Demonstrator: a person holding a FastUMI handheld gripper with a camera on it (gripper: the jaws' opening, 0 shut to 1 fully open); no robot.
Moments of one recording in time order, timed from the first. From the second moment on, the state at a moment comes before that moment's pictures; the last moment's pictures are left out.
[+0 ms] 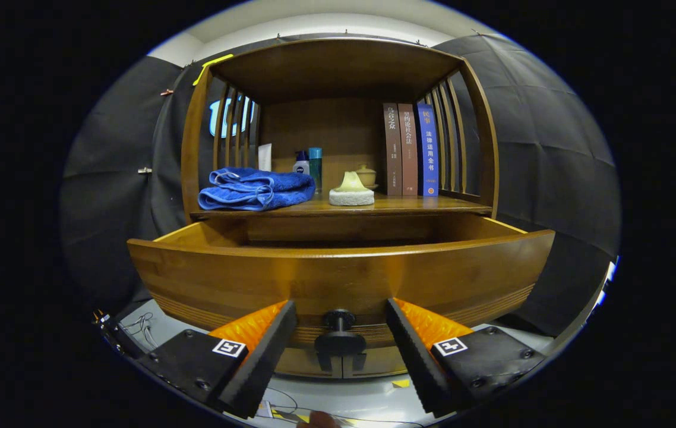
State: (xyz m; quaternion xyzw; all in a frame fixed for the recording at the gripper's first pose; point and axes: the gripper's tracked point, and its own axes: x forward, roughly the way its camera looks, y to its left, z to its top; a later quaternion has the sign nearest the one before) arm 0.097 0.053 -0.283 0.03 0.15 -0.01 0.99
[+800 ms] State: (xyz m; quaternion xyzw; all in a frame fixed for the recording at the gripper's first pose) arm 0.184 0.048 -0.294 0.08 0.14 0.00 0.99
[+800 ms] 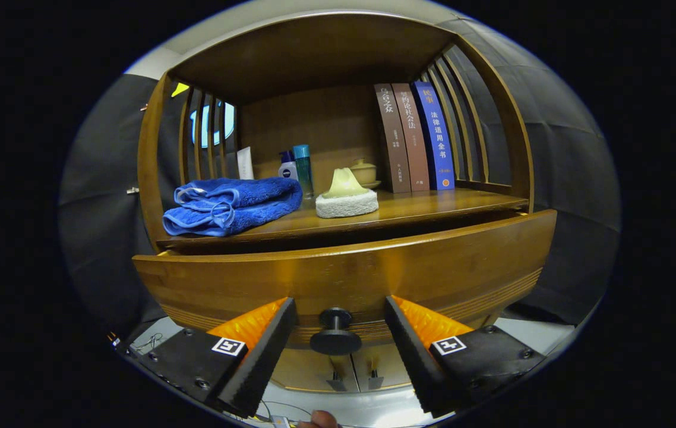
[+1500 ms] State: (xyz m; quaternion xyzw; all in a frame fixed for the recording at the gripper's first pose) arm 0.216 0.041 -0.303 0.08 0.15 -0.01 0.99
